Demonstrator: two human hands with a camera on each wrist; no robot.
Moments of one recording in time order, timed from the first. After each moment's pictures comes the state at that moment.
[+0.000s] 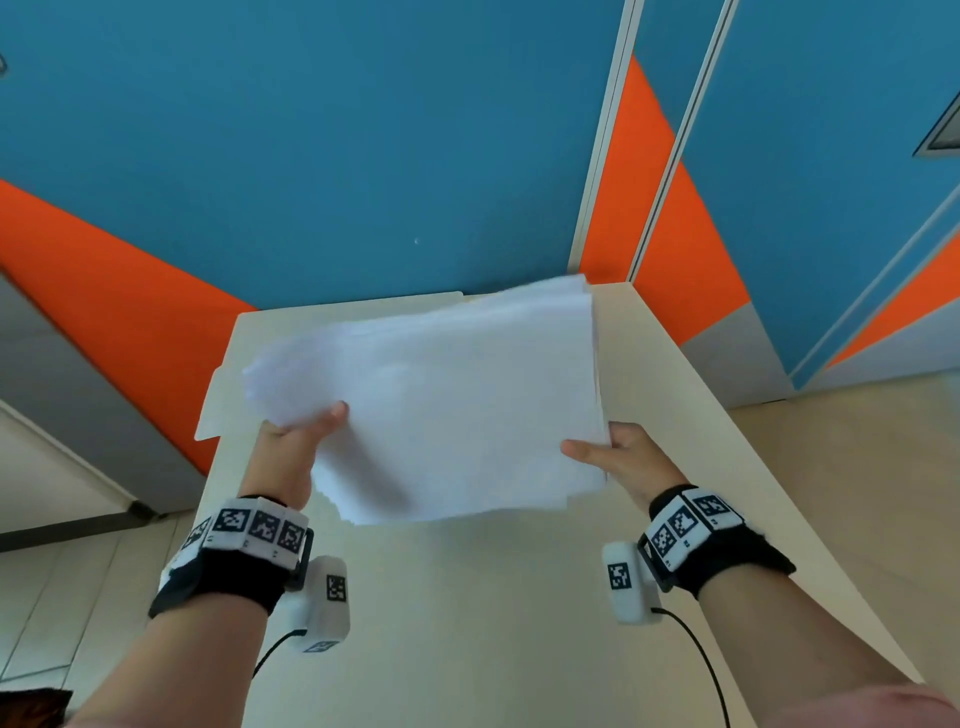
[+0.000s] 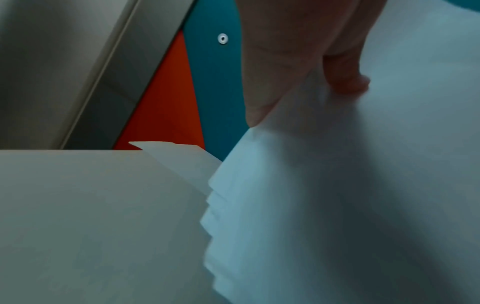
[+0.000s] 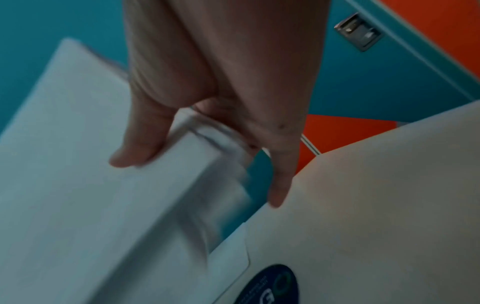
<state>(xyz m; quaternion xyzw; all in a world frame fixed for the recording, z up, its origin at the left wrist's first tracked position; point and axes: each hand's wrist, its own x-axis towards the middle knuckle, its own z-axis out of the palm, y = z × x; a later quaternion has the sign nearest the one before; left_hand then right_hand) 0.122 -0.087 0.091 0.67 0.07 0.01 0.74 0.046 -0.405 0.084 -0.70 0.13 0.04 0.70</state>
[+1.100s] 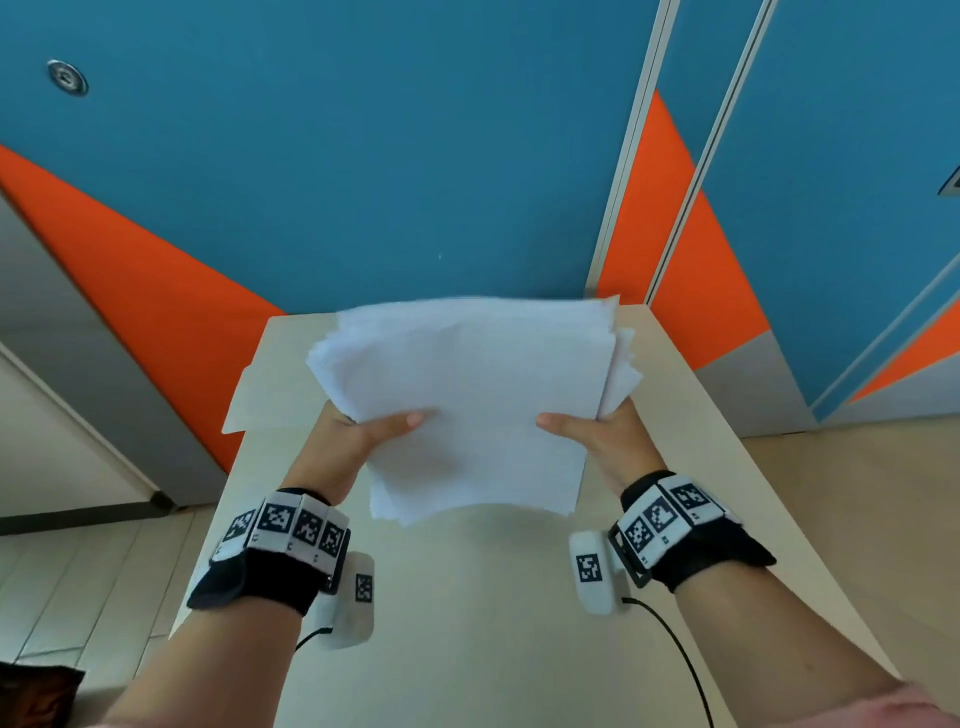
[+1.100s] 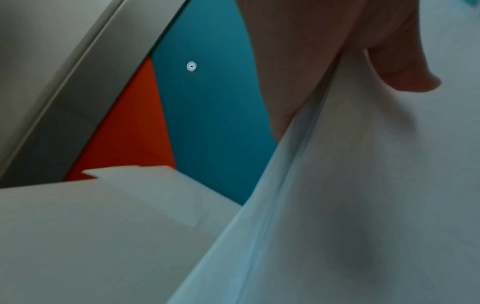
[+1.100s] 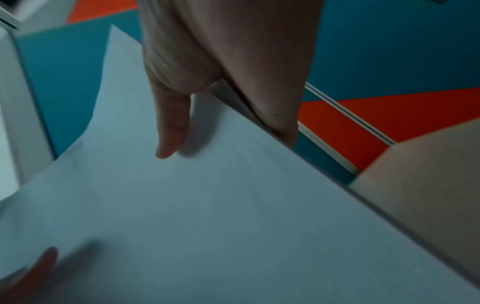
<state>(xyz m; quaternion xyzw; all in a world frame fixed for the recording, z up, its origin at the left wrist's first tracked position) 0.102 -0.115 0.120 0.63 -0.10 -0.05 0.77 0.059 -0.369 0.129 -0.69 0.08 -0.06 0.72</state>
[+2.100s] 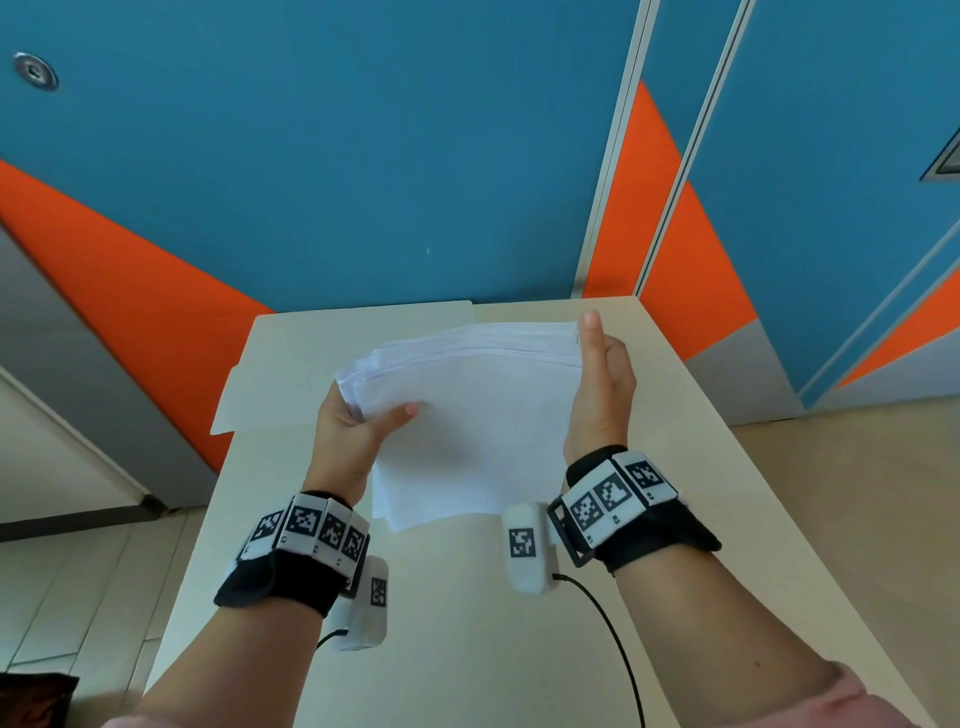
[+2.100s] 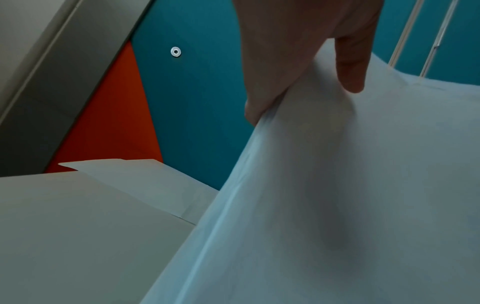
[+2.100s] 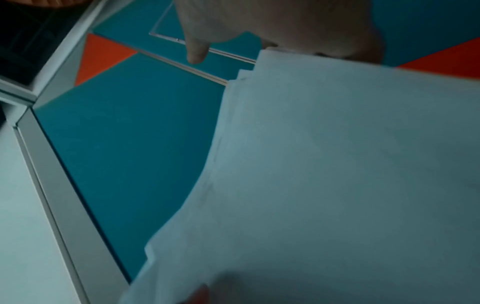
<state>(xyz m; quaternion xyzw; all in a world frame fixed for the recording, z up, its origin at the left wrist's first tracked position) 0.103 -0.133 0.110 0.64 -0.05 0.02 0.77 0.076 -0.333 0.155 -0.58 0.21 -0.28 0.74</state>
